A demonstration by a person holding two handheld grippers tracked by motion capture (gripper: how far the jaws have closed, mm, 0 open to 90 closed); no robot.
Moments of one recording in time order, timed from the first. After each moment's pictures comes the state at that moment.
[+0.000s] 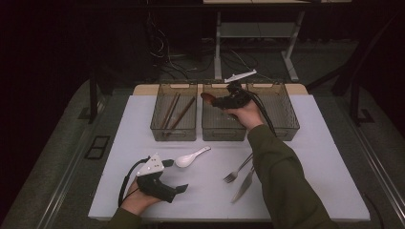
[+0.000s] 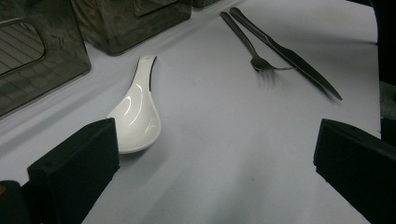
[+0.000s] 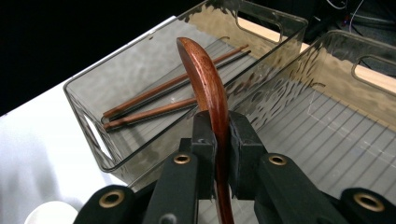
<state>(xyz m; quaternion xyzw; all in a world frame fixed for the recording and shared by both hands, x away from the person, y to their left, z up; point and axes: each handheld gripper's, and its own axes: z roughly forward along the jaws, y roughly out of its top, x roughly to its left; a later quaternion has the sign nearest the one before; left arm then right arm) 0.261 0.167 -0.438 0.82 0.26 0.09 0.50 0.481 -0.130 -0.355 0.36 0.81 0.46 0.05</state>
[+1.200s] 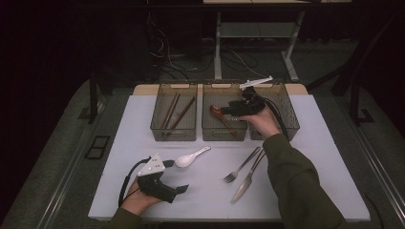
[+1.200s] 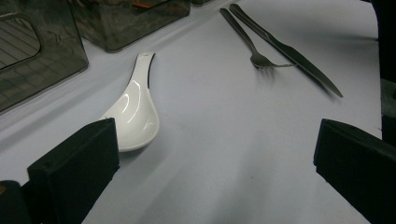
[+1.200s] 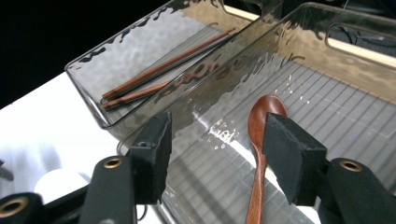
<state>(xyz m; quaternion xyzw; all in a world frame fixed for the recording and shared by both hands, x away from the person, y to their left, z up) 0.262 0.167 -0.439 0.83 0.26 0.09 0.49 0.459 -0.170 -0.361 0.38 0.80 0.46 0.05</state>
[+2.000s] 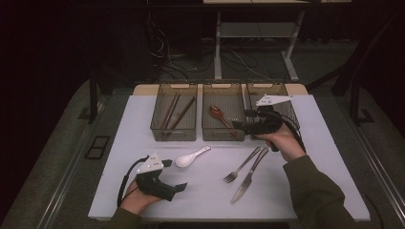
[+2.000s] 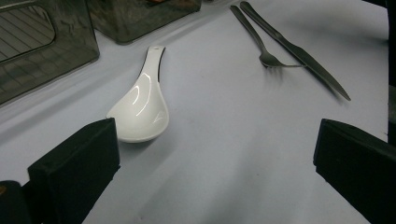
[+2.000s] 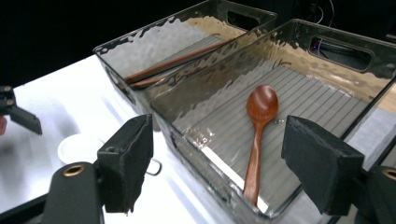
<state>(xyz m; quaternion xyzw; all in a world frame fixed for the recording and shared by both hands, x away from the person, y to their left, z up) 0.262 0.169 -0.437 0.82 0.29 0.09 0.48 0.388 -0.203 -0.359 0.35 0.79 0.49 0.11</state>
